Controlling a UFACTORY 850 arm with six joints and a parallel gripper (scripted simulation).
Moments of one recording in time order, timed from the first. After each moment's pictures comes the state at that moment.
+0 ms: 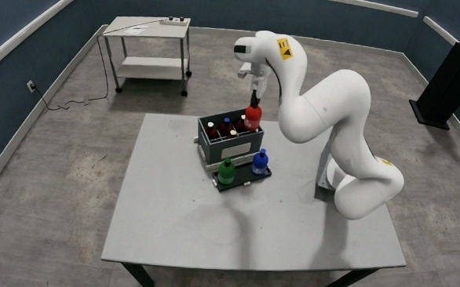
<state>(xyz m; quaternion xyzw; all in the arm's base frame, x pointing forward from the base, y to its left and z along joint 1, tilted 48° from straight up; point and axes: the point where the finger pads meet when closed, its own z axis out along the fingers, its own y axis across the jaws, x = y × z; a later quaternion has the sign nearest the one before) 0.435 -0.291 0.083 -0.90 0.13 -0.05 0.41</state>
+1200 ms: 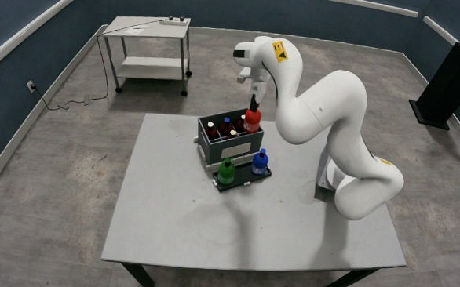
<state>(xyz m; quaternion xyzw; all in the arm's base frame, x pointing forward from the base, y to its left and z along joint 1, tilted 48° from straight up) 0.440 -0.275 0.068 -0.90 0.13 -0.05 0.41</state>
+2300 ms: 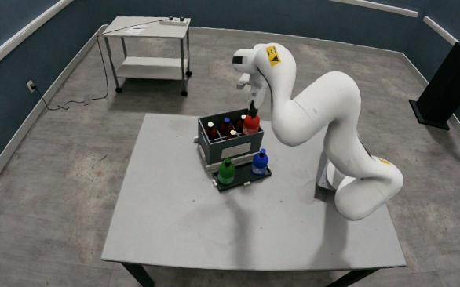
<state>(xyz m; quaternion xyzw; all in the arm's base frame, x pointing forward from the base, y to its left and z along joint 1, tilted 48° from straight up) 0.446 -0.251 0.047 -0.90 0.13 -0.05 0.41</state>
